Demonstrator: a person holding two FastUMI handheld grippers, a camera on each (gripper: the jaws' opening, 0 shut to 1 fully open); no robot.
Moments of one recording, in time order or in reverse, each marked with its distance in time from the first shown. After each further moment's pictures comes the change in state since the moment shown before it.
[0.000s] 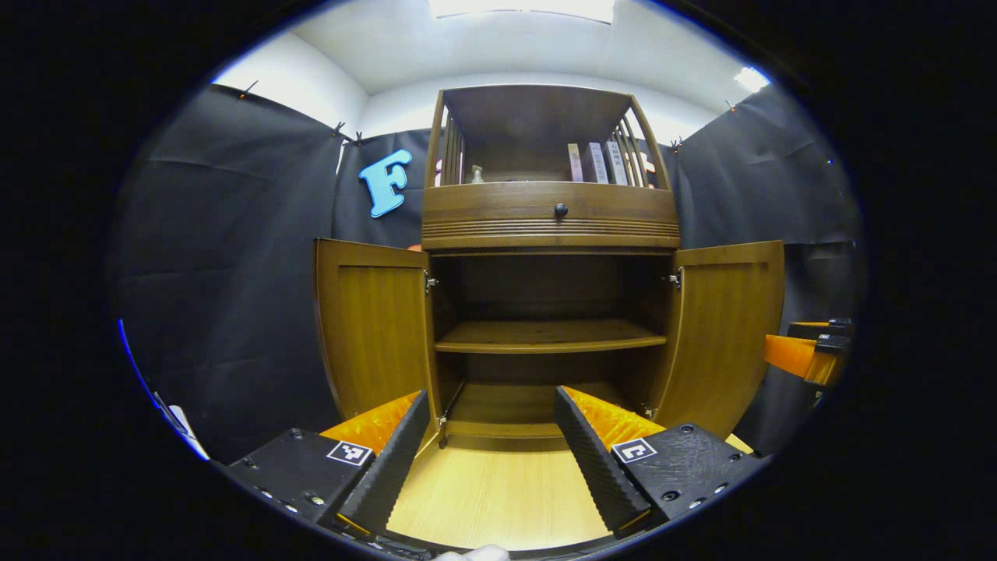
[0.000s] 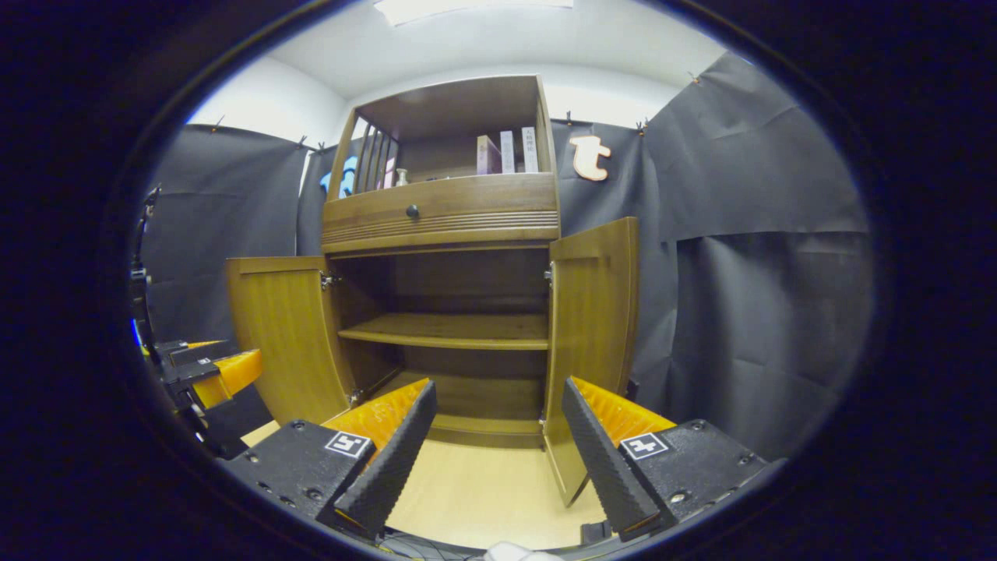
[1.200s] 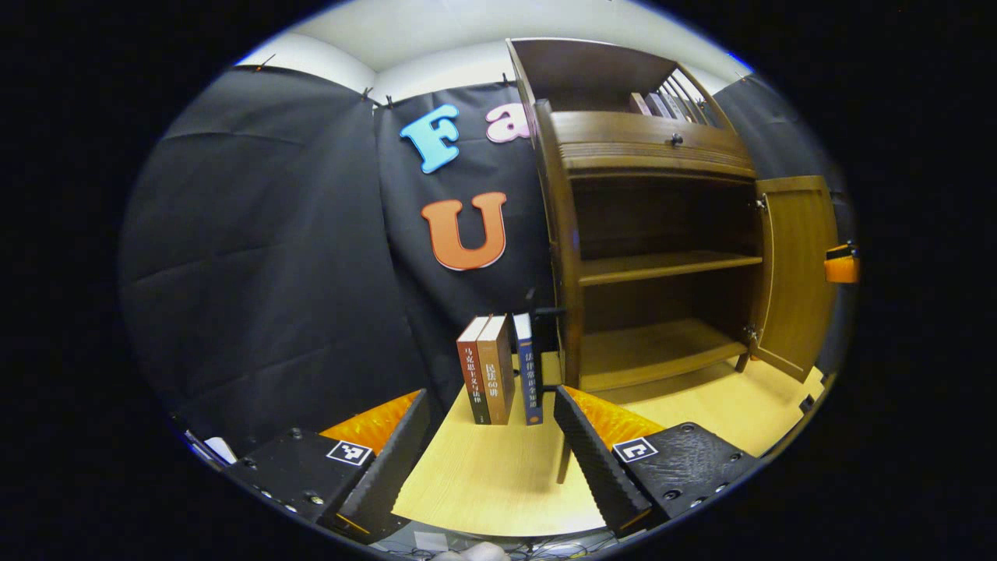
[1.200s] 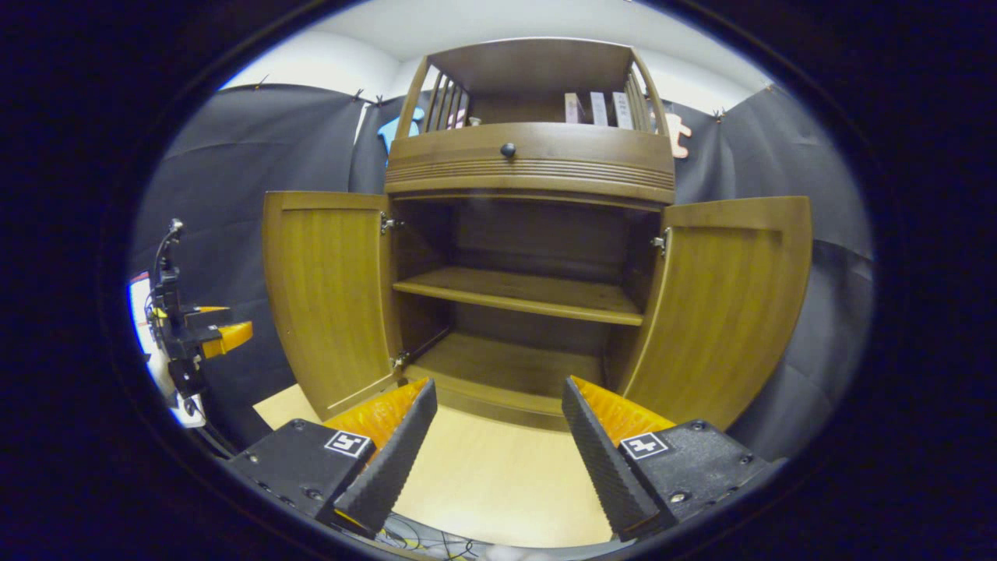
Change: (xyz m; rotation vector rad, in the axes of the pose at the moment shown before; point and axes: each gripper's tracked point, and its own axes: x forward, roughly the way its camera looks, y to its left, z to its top) left arm 0.033 0.249 -0.088 0.097 0.122 0.105; right arm 0.000 0.040 -0.033 -0.120 0.148 0.159
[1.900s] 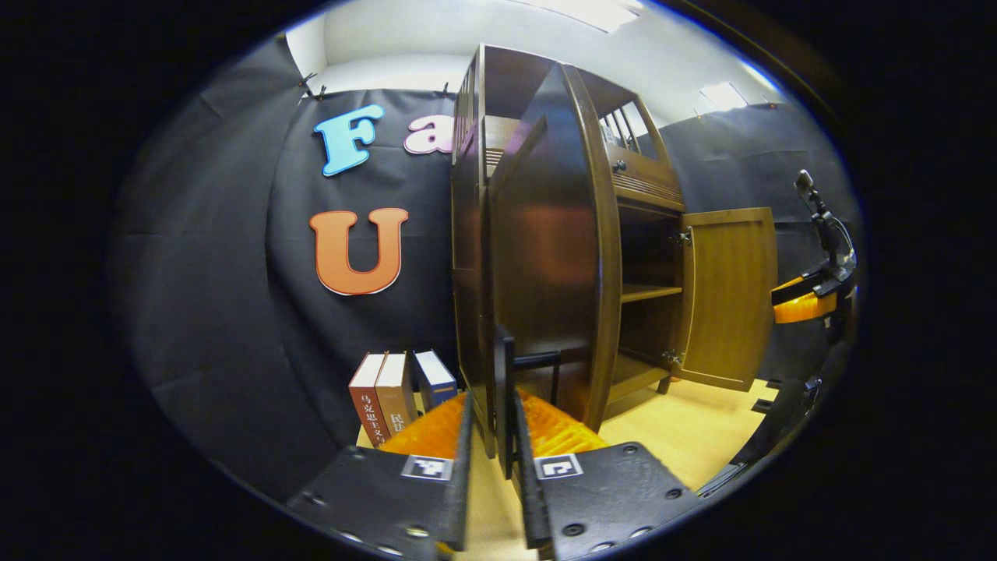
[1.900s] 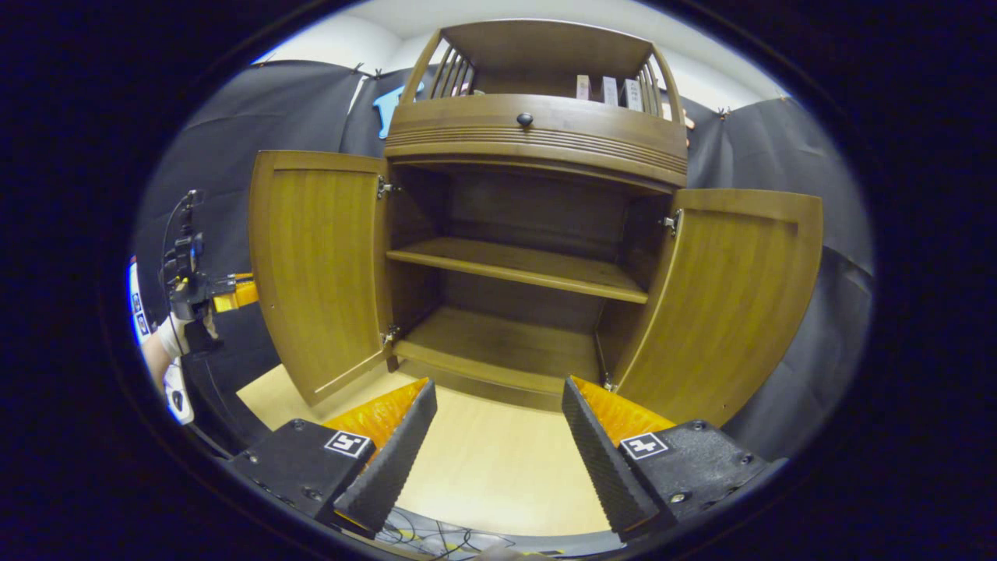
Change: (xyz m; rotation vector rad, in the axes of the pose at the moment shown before) left arm 0.111 -0.014 -0.009 -0.027 -0.120 -0.490; right arm 0.002 0.009 -0.026 -0.052 0.114 -0.076
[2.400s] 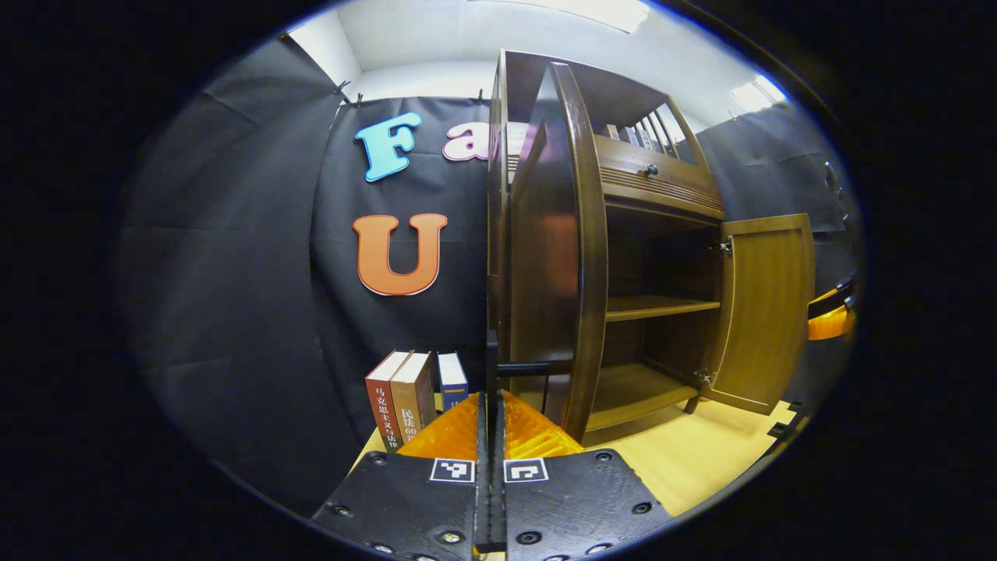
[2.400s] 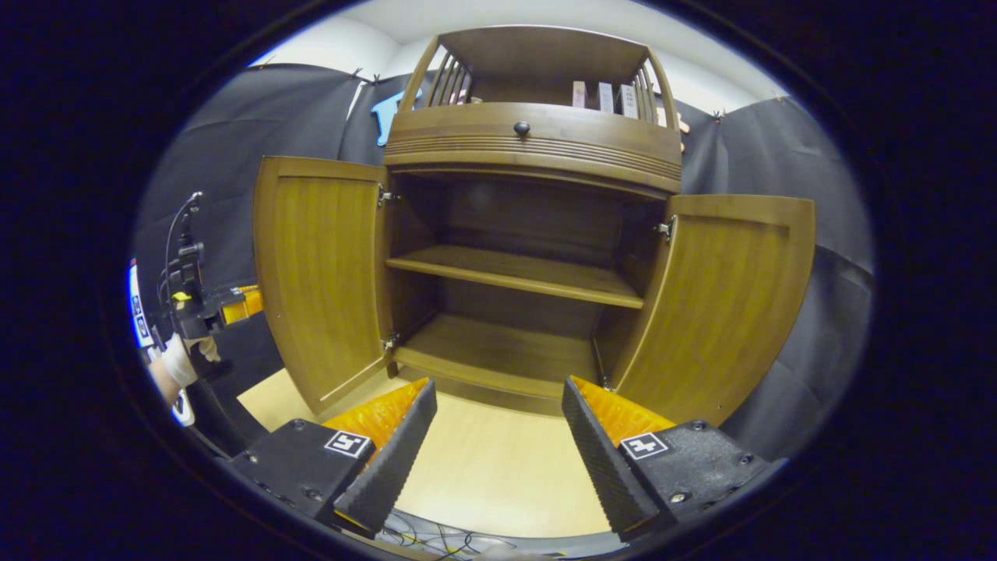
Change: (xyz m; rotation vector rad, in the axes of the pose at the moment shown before) left arm 0.008 -0.018 0.008 -0.057 -0.035 0.167; right arm 0.001 -0.001 0.003 0.007 -0.030 -0.015
